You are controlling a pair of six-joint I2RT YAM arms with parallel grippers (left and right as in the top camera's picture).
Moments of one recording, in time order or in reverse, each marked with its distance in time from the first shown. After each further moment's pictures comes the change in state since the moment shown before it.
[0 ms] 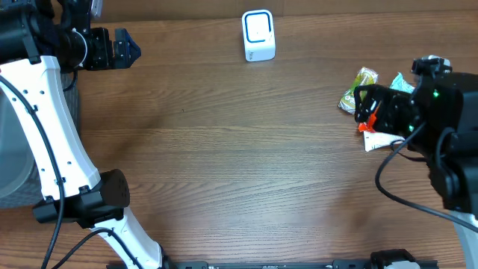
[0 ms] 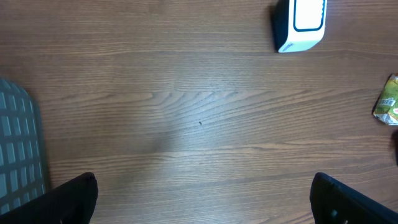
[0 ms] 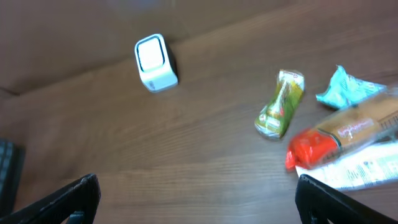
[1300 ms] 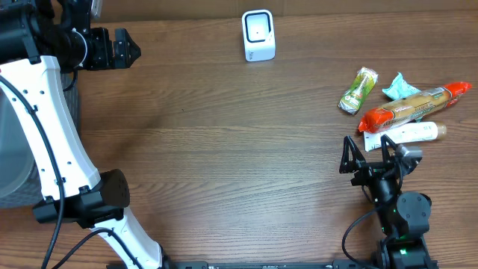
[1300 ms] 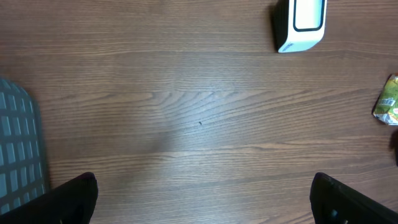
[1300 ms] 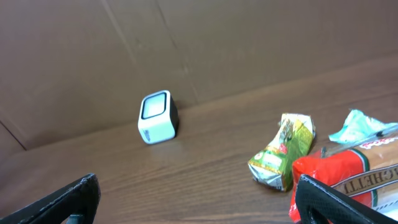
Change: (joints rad) left arm 0.000 0.000 0.000 0.000 0.000 0.000; right arm -0.021 -0.607 -1.295 1.283 0.035 -0.026
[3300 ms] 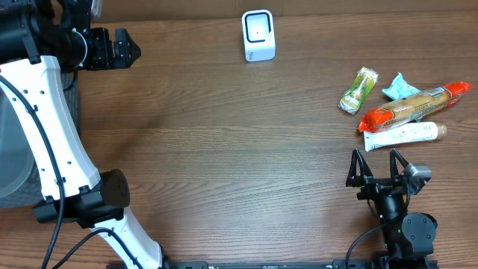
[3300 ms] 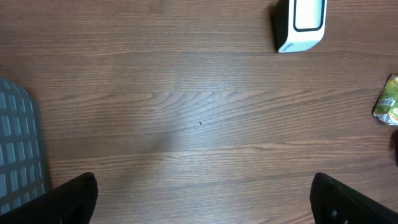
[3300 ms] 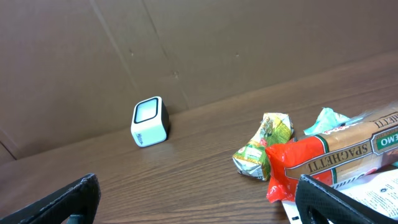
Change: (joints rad) left arm 0.000 0.000 0.000 0.000 0.000 0.000; right arm -0.038 -0.470 -0.035 -0.408 0.012 0.000
